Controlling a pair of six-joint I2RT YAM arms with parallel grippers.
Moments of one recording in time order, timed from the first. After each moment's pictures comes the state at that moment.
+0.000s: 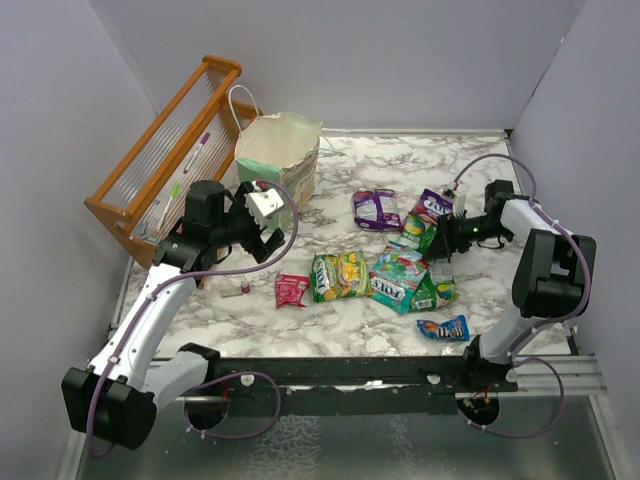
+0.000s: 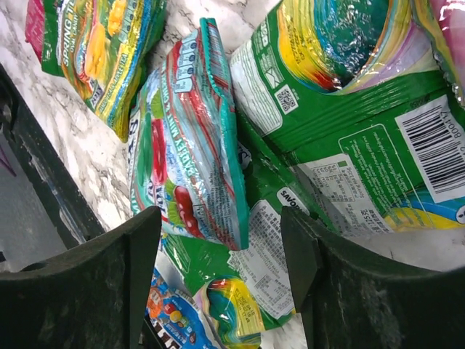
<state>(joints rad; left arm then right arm) -0.30 1.02 0.94 -0.46 0.53 0.50 -0.18 1.69 1.09 -0.86 -0.87 -0.60</state>
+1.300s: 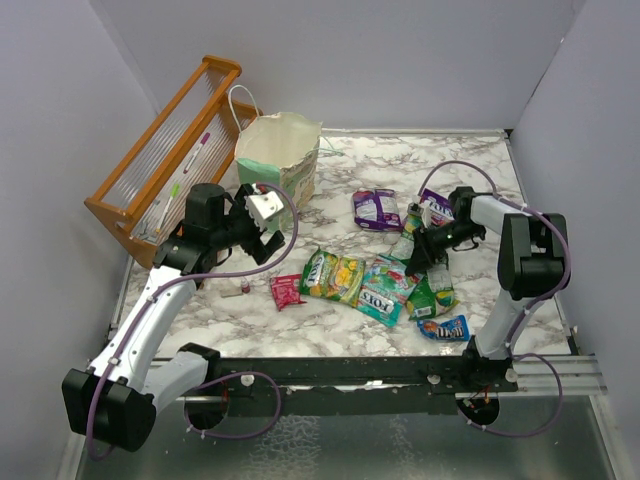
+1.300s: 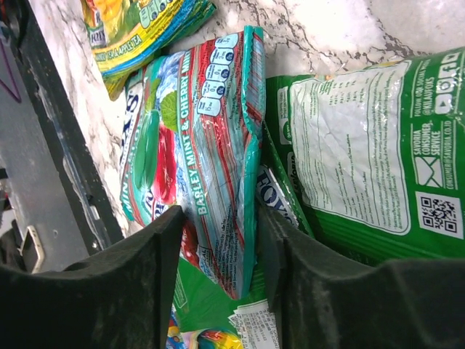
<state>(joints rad) -0.30 1.01 0.90 -0.43 0.53 0.51 -0.01 1.86 1.12 -0.94 -0.91 -0.76</state>
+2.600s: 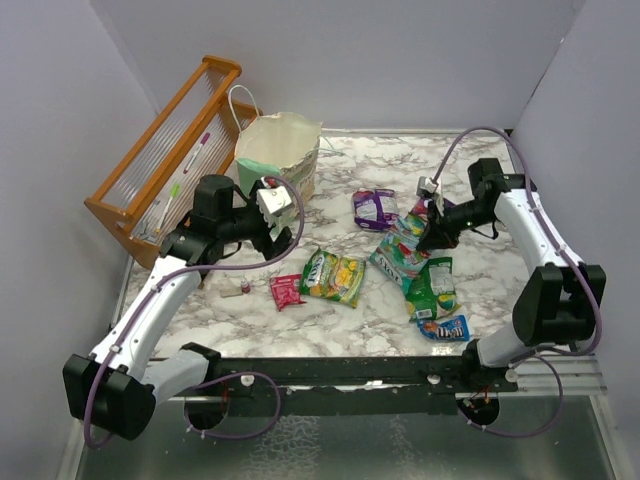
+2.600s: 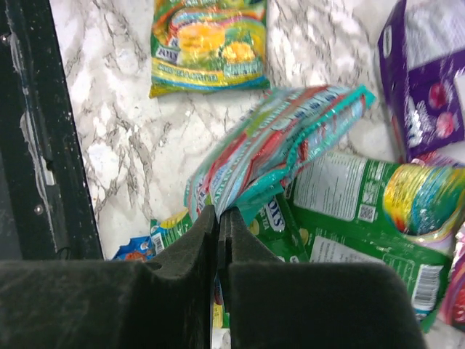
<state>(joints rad) -0.34 1.06 0.96 -0.43 0.62 0.47 0.01 1.57 1.28 -1.19 -0.91 -1.12</state>
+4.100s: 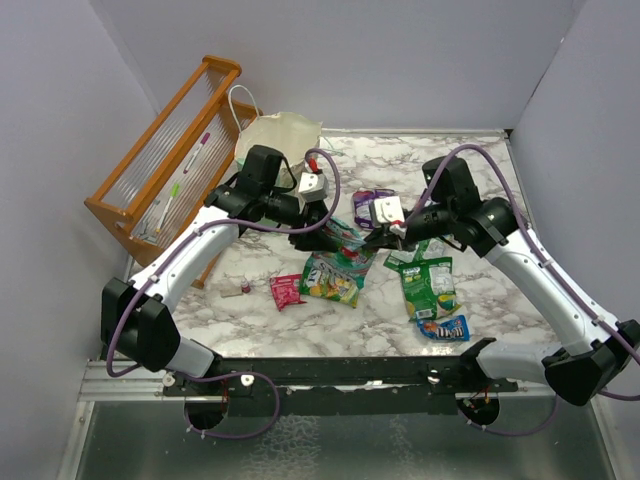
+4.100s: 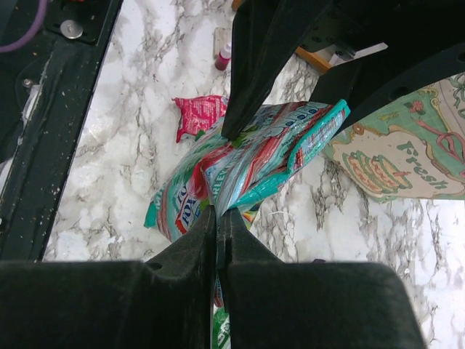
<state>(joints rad) -0.49 1.45 1.30 -0.57 1.17 0.50 0.57 1.23 1.34 -0.83 -0.87 -0.95</state>
